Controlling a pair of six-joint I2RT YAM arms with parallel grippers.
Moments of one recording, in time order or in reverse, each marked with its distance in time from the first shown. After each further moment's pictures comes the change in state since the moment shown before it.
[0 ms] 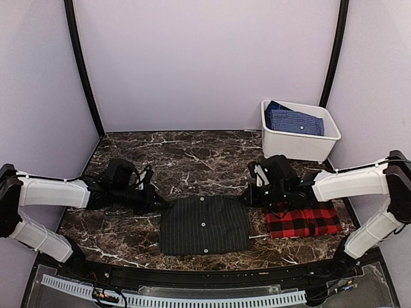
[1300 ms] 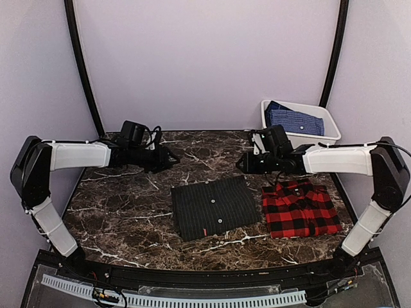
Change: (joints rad) left arm 0.172 0.364 0.524 -0.093 0.005 0.208; right arm -0.173 0.158 0.316 -0.058 0.039 -0.208
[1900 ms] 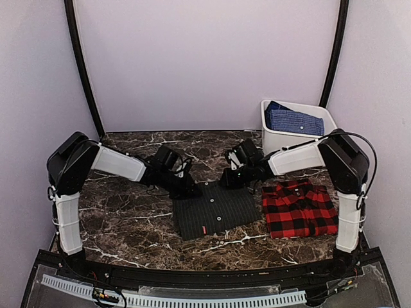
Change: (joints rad) left arm -0.209 0.297 0.049 0.048 0.035 -0.071; right arm 0.064 0.378 0.188 -0.005 -0.085 -0.001
